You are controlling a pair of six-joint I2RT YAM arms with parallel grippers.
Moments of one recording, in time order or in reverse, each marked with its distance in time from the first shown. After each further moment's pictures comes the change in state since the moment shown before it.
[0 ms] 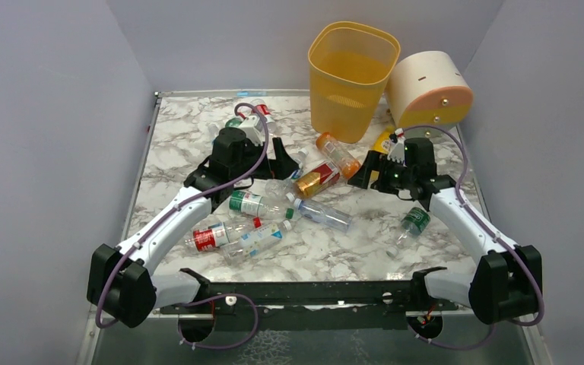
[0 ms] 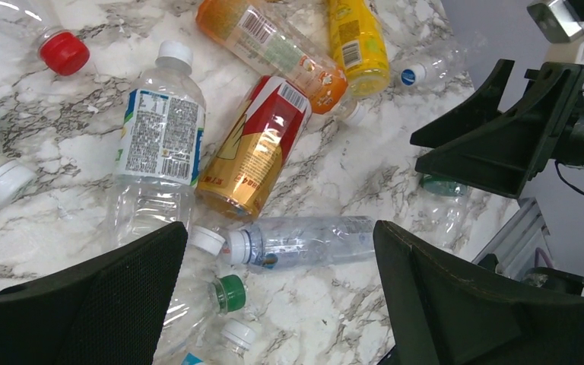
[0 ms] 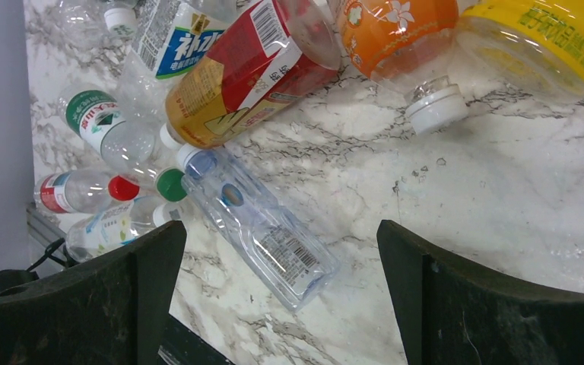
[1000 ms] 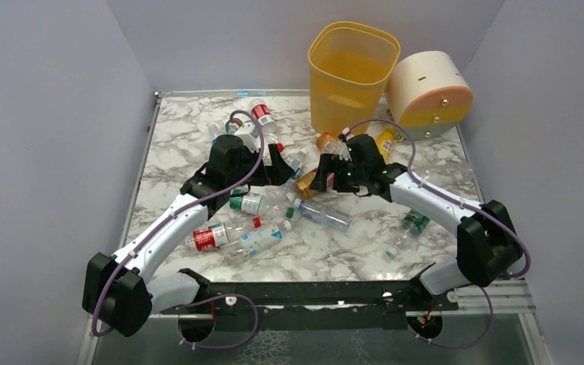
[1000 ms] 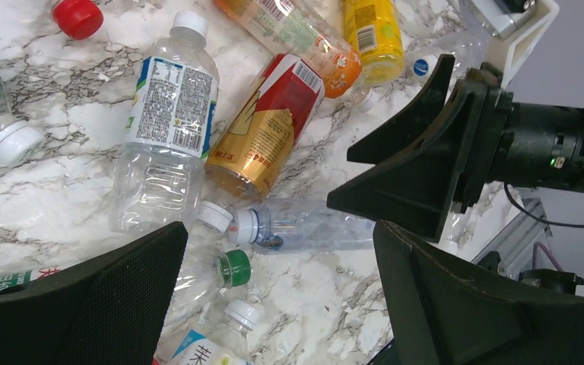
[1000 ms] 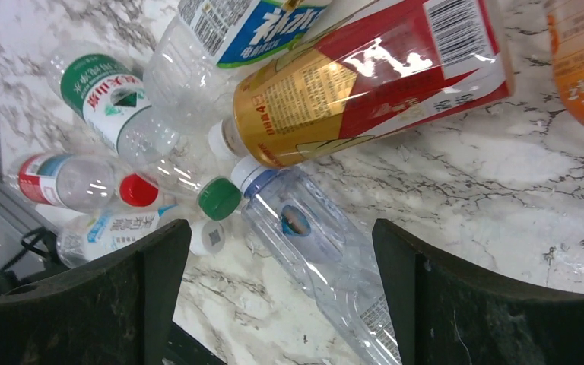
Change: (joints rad) left arm 0.000 -0.050 -0.062 -0.030 -0.031 -0.026; right arm 0.360 0.272 0.175 0.090 0.204 0.140
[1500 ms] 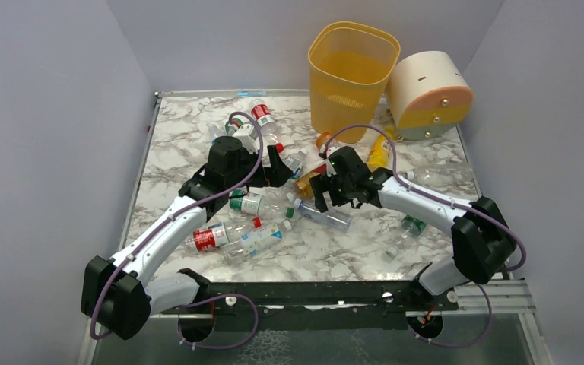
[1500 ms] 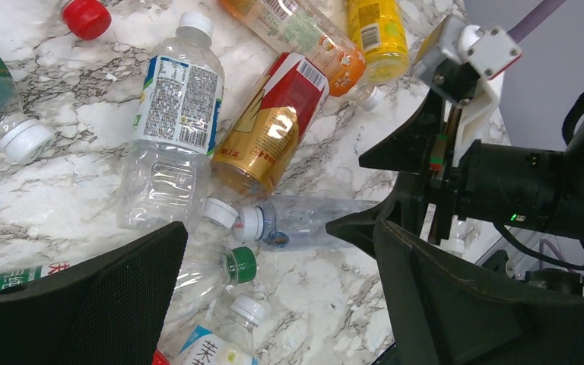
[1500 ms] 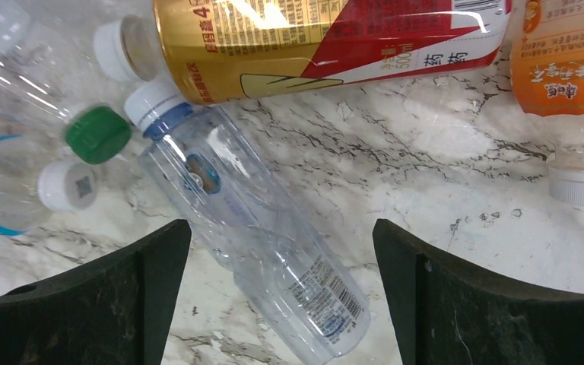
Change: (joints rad) left arm 0.000 -0.028 -0.011 -0.008 -0.012 0.019; right arm 0.143 0.026 0.020 -0.160 0.218 -0.320
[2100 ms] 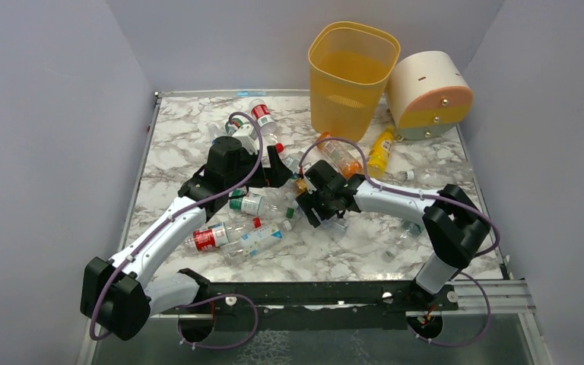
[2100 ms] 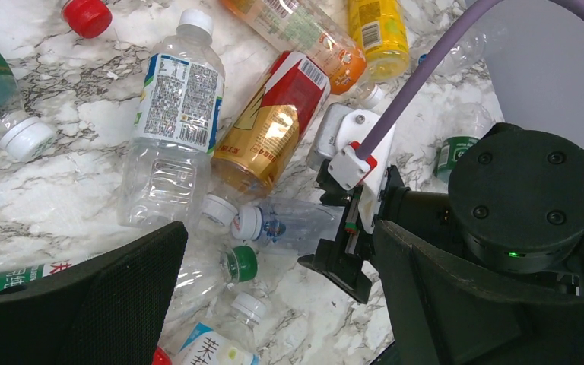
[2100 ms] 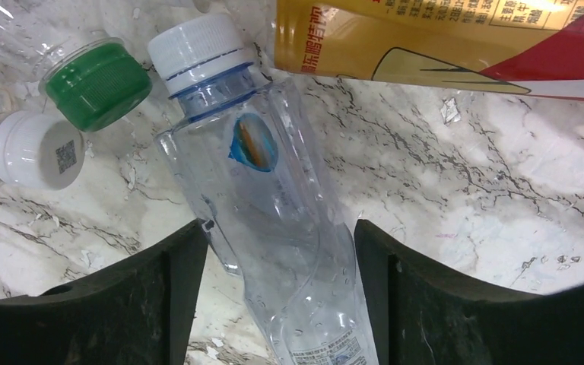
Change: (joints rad) left arm 0.000 -0.004 0.000 -0.008 0.000 0.003; right arm 0.135 0.176 0.054 -0.040 0.047 -0.112
